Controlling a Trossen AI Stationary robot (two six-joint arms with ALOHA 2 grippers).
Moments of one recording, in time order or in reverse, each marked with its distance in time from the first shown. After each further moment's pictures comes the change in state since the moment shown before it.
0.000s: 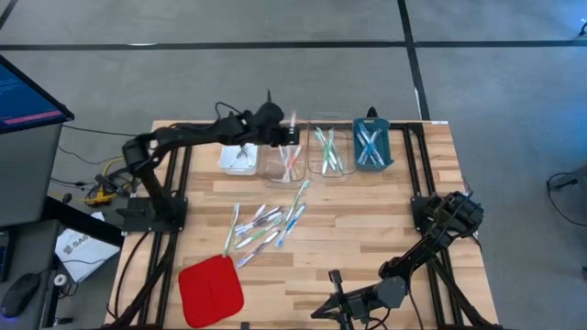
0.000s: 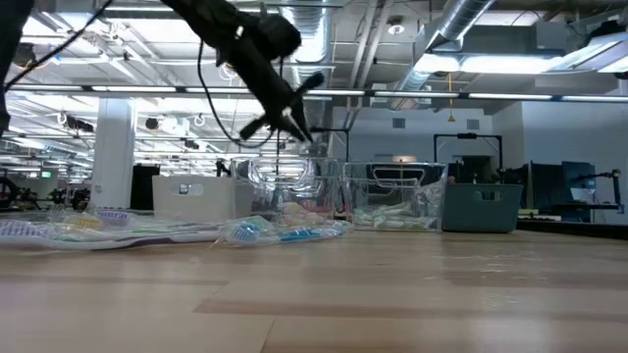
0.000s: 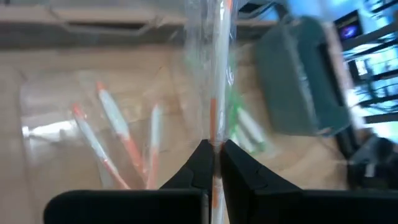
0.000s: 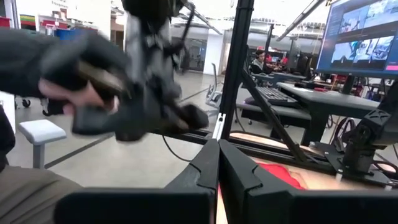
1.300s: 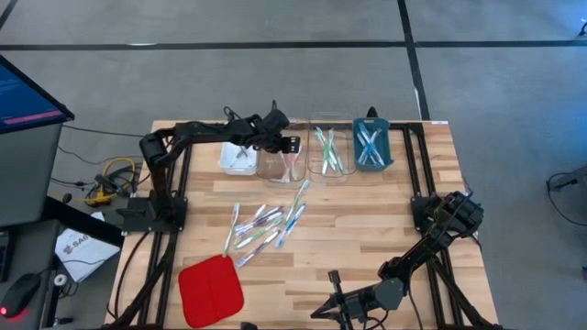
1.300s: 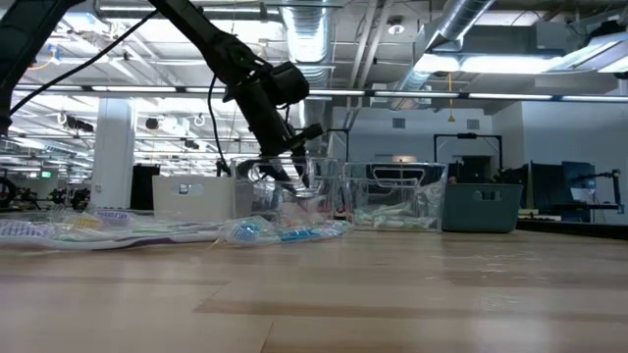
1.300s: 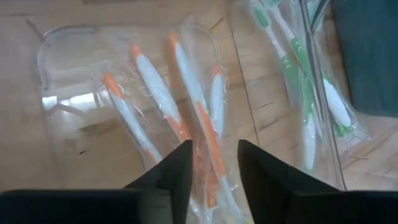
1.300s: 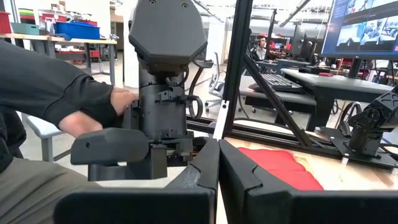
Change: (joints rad) left arm 0.049 0.163 -0.008 -0.026 0.051 0.065; right arm -0.001 0.000 0.000 -0.057 0.000 0.063
